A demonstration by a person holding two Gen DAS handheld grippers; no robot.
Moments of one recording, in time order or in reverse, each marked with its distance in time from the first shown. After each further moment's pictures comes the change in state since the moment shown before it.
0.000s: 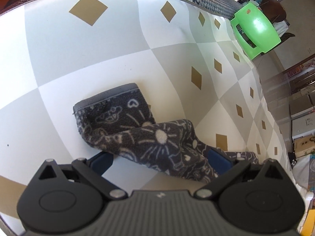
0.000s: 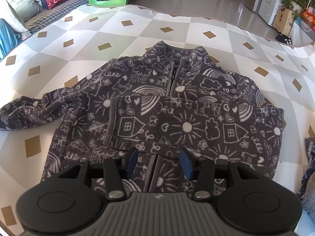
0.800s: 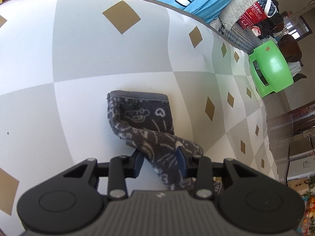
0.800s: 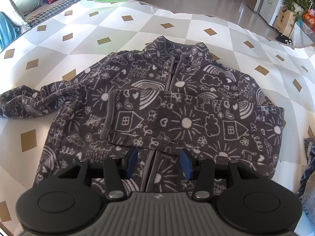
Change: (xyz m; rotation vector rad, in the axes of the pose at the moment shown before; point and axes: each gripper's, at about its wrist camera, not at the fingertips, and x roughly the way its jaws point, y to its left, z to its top) left arm 0.006 0.016 0.004 -0.195 -0.137 0.020; right arm 0.007 0.003 -0.004 -0.026 0.022 -0.016
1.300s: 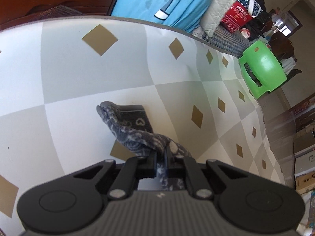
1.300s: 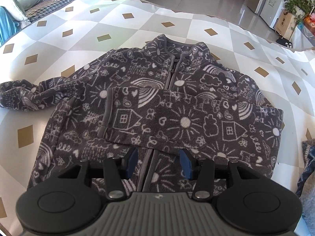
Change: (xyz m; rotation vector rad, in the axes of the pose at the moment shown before) left arm -0.019 -0.039 -0.009 0.132 -0.103 0.005; right arm 0.002 -0.001 0.000 -0.015 0.004 -0.018
